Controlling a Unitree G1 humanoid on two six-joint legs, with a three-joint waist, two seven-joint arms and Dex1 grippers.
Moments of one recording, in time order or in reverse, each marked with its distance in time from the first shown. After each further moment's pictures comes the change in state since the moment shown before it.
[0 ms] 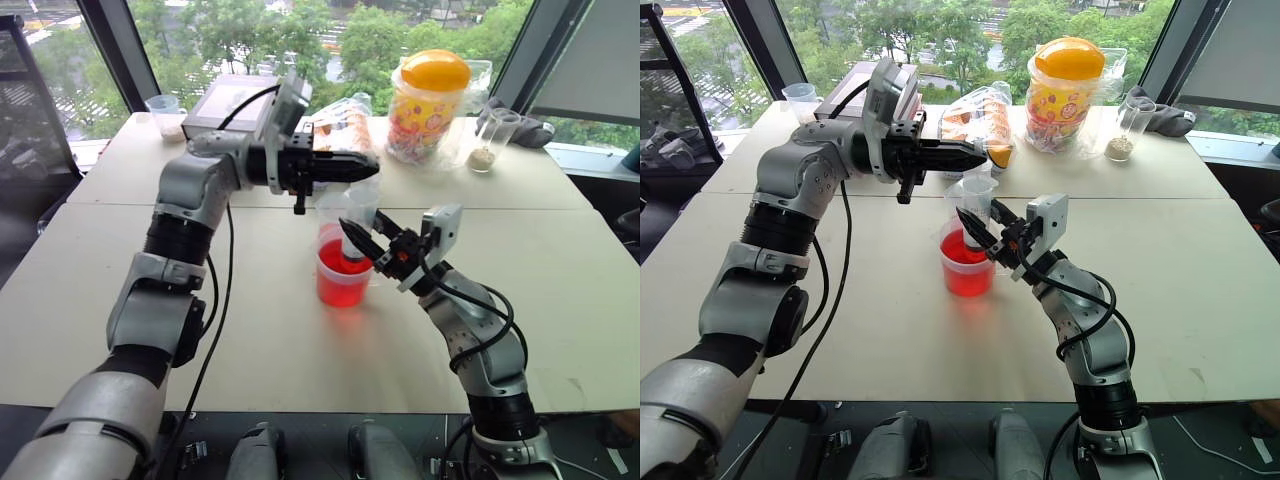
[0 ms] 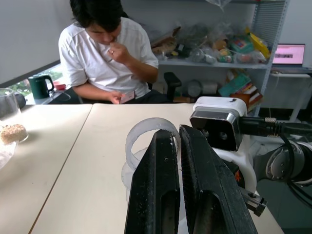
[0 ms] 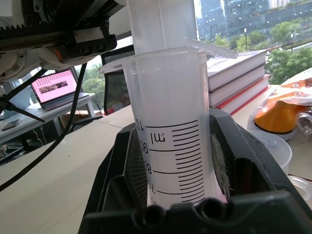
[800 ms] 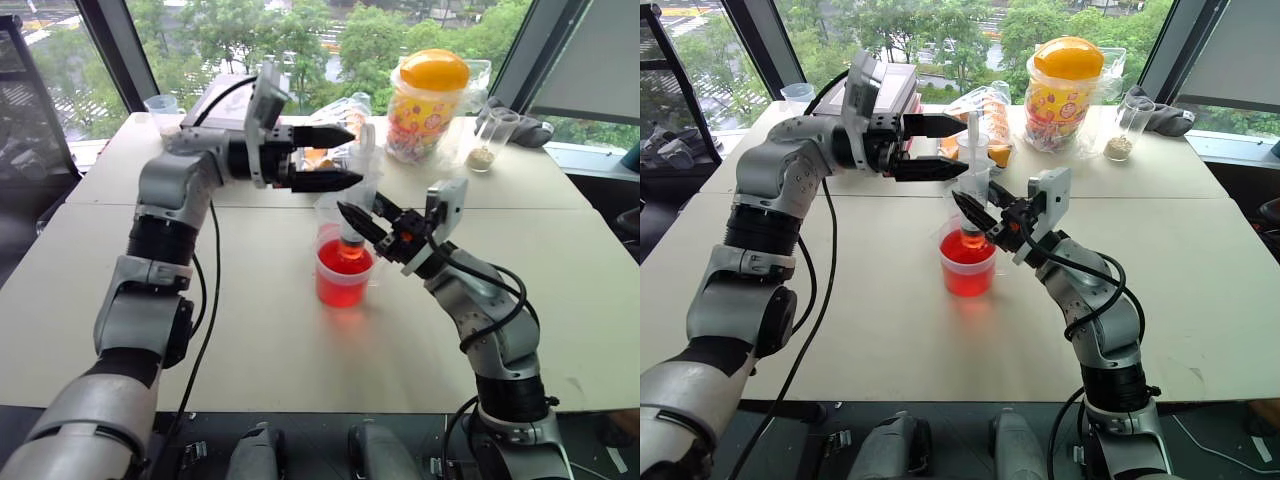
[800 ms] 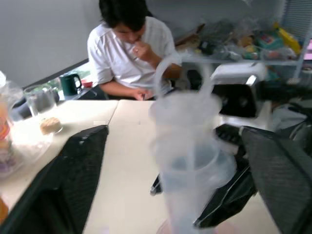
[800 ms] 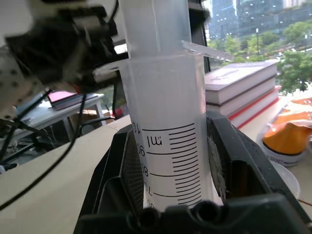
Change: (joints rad) left arm 0.057 0.057 0.038 -0.024 0.034 -0.019 0.031; right arm -0.128 -0.047 -0.046 -0.083 0.111 0.179 -0.020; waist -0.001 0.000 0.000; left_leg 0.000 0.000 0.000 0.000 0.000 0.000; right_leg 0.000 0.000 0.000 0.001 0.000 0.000
